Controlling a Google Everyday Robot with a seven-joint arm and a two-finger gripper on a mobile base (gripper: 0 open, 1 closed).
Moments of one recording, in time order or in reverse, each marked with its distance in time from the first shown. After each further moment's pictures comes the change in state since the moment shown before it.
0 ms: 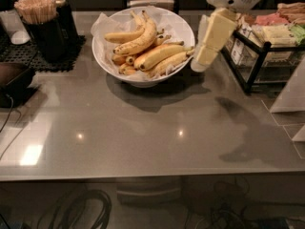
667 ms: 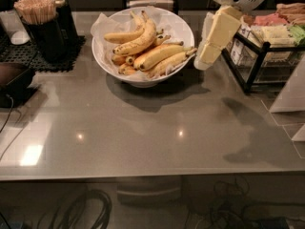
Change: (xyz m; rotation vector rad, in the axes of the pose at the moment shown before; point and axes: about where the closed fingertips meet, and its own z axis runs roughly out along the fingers) arm 0.001 -0.004 -0.005 0.021 -0.012 0.020
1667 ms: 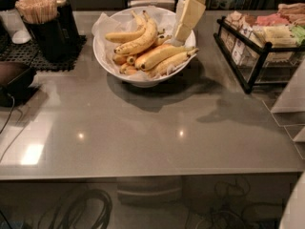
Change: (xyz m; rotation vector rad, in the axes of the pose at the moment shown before) arm -0.029 -0.079 0.059 -0.024 -0.118 -0.146
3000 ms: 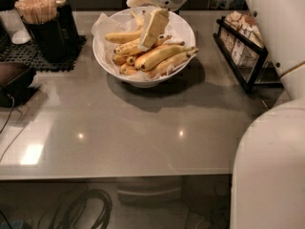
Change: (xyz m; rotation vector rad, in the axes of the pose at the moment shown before) arm -0.032 -0.015 0.078 -0.104 -0.134 -0.065
